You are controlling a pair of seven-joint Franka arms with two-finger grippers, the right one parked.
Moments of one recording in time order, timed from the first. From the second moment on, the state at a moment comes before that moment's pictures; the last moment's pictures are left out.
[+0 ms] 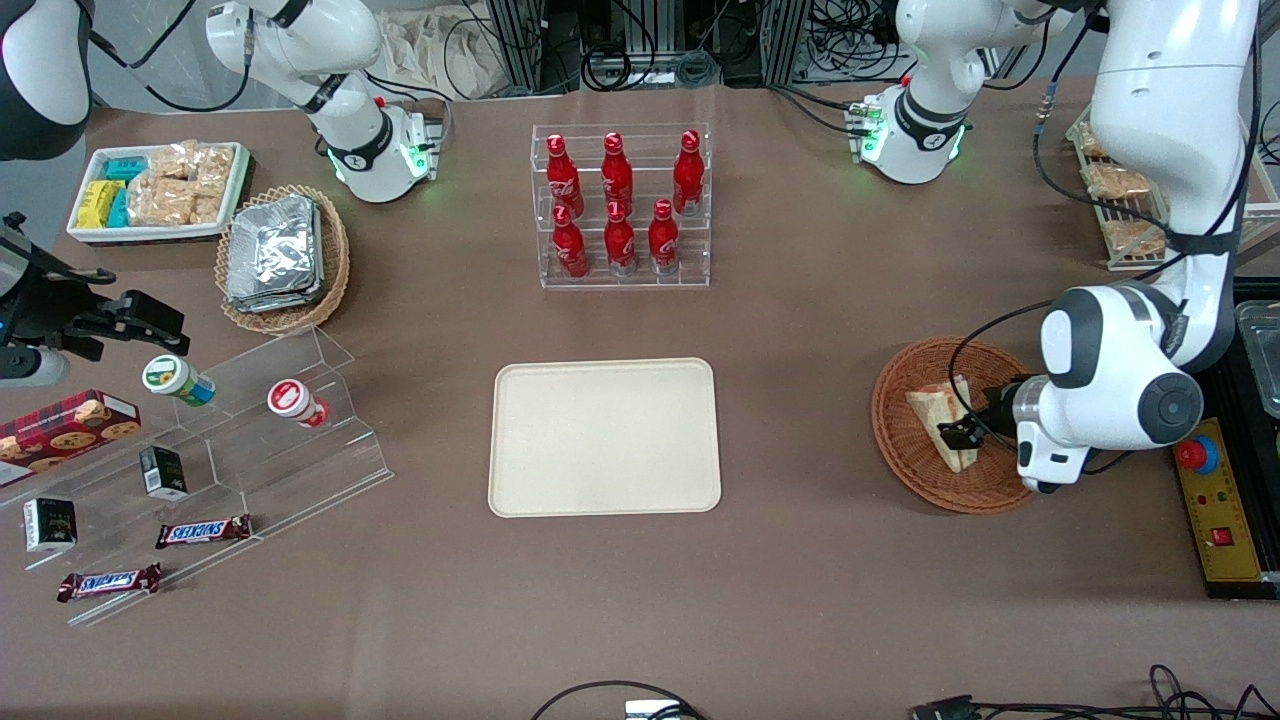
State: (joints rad) arm 0.03 0.48 -0.07 -1.83 -0.12 2.03 -0.59
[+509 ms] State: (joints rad) arm 0.01 0.54 -0.07 -1.84 -0.12 2.05 -0.59
